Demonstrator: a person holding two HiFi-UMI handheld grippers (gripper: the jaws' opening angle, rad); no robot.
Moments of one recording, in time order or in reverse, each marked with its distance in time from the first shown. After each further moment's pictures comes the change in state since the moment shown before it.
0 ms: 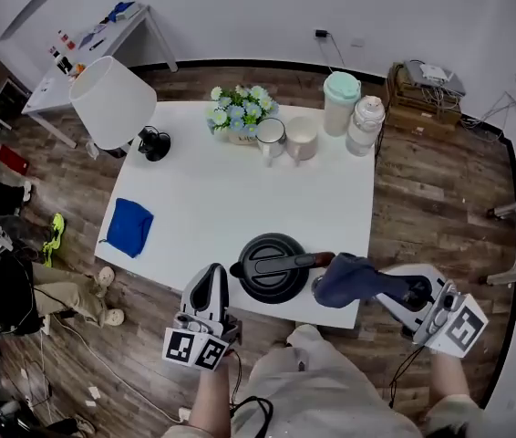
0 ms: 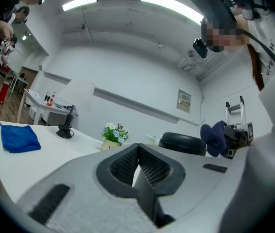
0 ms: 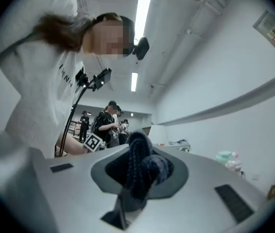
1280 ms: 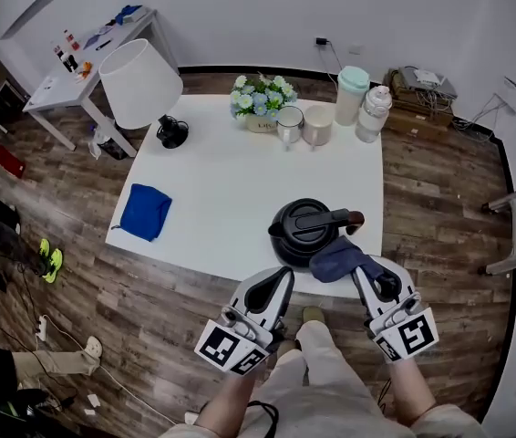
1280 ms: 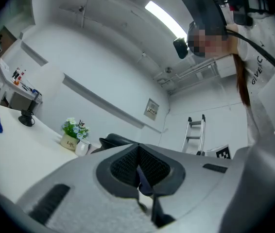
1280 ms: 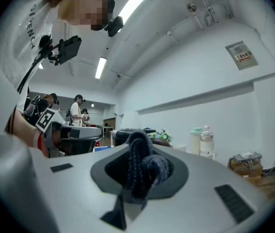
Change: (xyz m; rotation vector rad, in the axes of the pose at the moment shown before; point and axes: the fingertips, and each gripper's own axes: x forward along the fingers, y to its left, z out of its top) left arm -0.051 -0.095 0.007 -0.073 -0.033 -0.428; right arm 0.042 0.057 -0.067 0.036 0.087 -0.514
